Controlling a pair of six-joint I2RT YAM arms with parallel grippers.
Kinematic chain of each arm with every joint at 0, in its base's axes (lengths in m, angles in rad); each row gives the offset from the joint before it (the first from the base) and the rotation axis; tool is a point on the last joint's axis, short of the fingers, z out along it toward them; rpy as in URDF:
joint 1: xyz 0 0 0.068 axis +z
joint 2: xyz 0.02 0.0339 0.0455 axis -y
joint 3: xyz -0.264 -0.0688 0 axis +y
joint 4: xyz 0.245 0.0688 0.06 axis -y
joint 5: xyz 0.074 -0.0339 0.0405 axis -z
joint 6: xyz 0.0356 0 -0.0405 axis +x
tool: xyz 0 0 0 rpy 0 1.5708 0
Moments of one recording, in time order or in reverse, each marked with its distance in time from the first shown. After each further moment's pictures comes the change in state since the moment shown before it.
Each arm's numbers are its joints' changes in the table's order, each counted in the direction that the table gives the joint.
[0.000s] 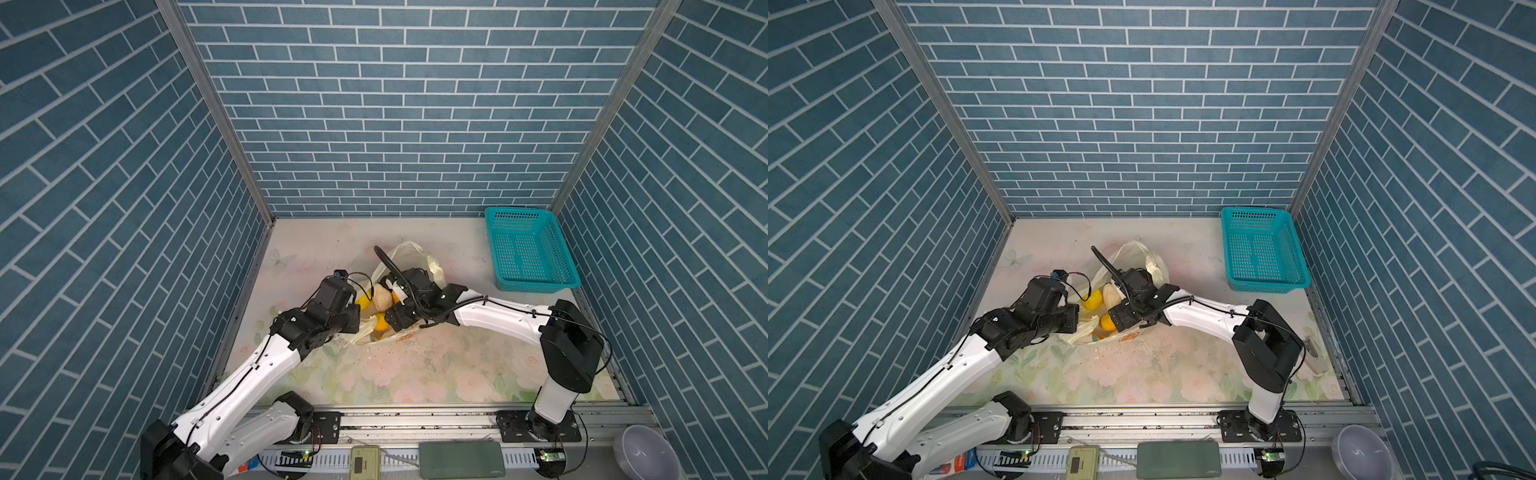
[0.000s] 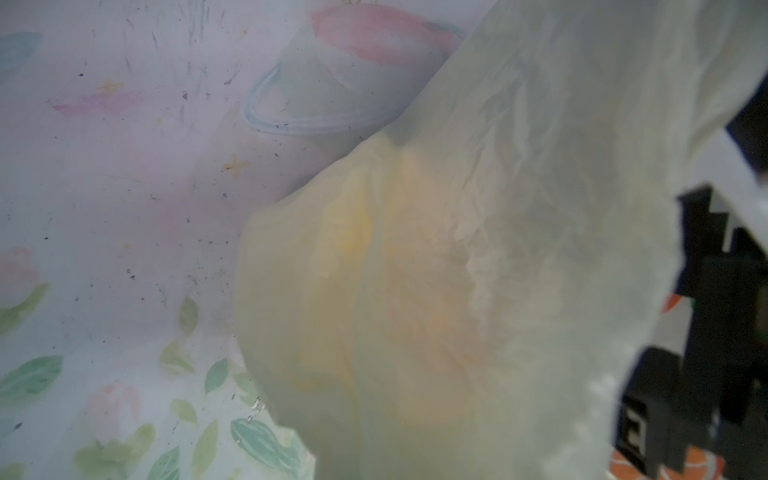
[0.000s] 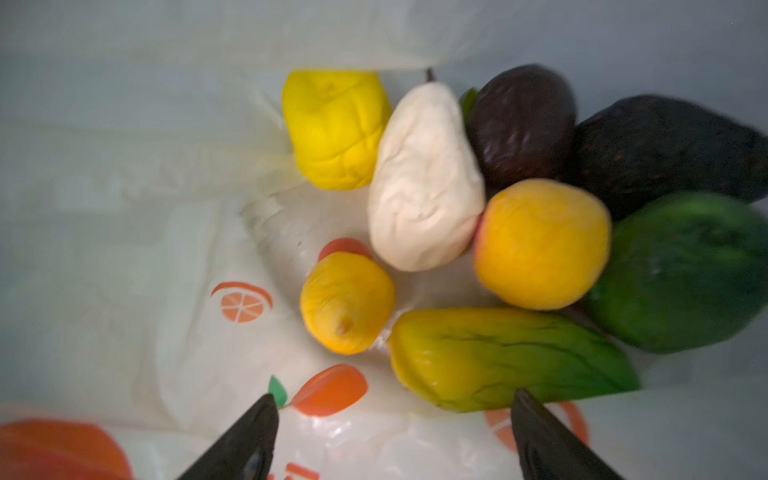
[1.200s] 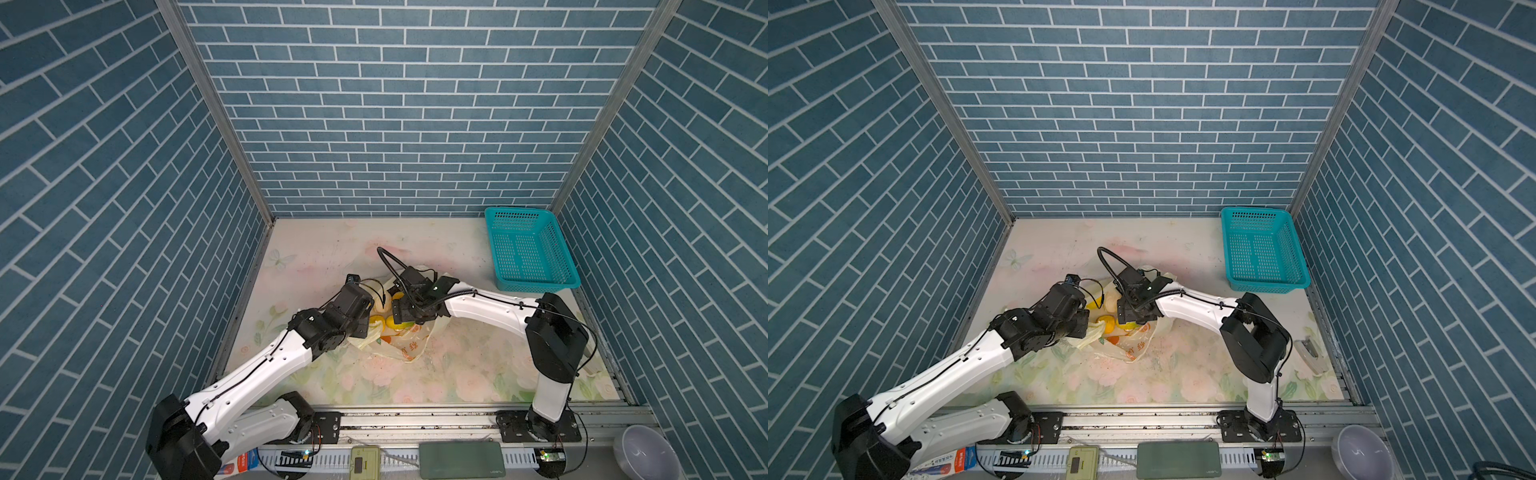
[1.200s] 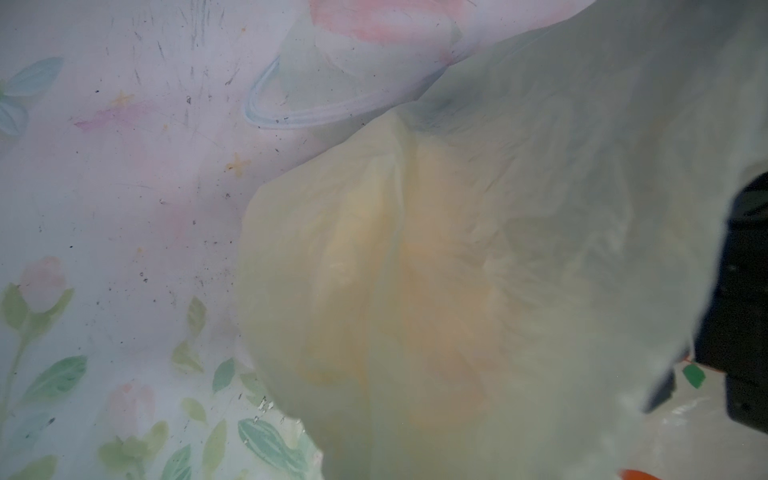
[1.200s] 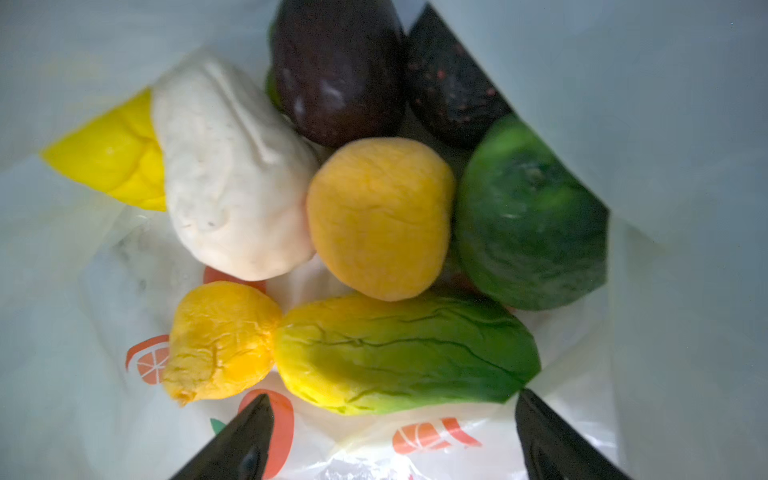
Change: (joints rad) left arm -0.142 -0.071 0.008 0.022 -0.126 -0.053; right arm -0.050 -0.117 -0.164 -0.272 0.091 0.437
